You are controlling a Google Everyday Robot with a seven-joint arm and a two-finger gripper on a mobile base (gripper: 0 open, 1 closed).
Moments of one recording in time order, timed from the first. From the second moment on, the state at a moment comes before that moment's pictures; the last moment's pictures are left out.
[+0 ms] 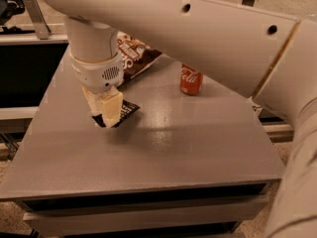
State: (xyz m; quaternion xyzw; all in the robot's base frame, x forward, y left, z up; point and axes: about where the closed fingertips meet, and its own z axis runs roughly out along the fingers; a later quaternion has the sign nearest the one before) arm 0.483 0.109 0.883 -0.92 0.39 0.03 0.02
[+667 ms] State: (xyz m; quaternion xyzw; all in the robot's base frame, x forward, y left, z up) arm 0.509 0.100 0.901 -0.91 0.41 0.02 0.02
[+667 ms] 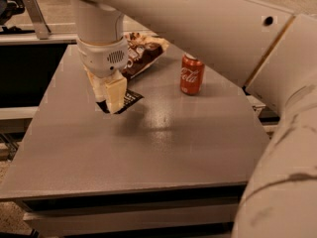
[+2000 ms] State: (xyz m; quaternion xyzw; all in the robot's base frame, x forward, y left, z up) arm 0.567 0.060 0.908 -0.90 0.43 0.03 0.06
